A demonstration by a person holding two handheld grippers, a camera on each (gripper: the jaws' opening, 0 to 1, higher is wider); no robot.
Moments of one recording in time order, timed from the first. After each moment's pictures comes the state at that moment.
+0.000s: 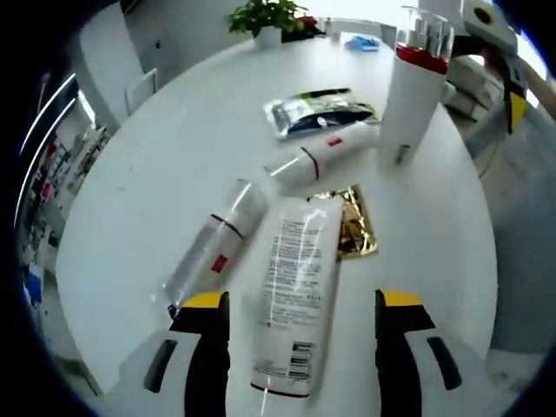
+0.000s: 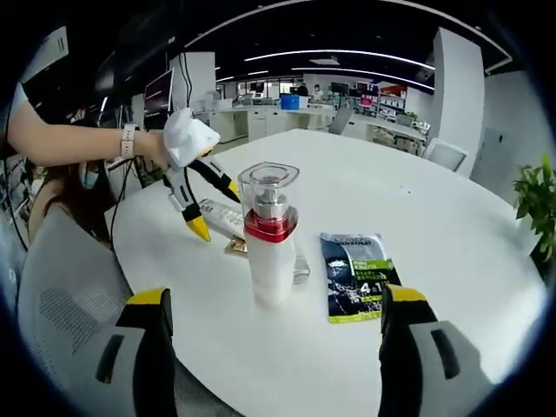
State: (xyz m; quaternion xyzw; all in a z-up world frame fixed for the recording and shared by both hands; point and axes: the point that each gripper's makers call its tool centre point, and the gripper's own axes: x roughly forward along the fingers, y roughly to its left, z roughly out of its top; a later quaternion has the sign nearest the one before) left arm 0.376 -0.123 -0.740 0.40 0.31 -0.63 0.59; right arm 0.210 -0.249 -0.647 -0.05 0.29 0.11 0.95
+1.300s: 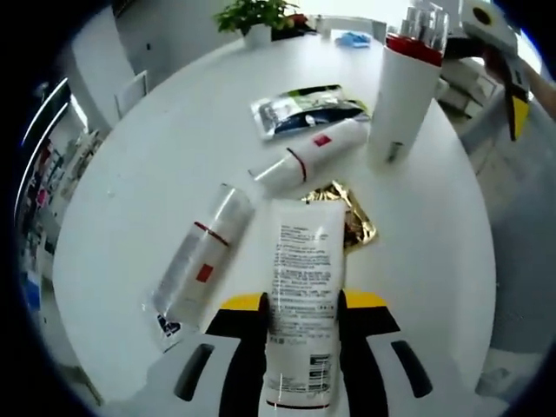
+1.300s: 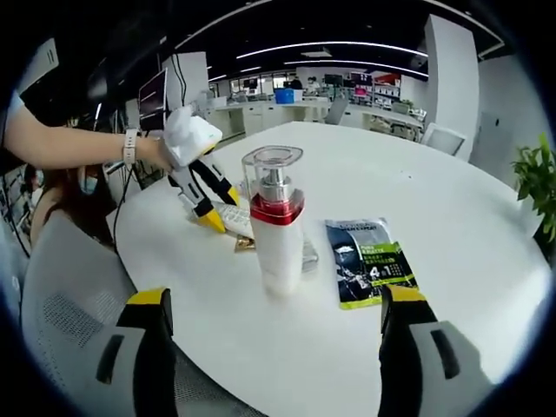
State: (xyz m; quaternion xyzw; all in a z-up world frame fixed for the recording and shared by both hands) left arm 0.362 -0.126 -0.742 0.40 0.30 -0.64 0.59; right arm 0.203 -0.241 -0.656 -0.02 0.30 0.11 0.95
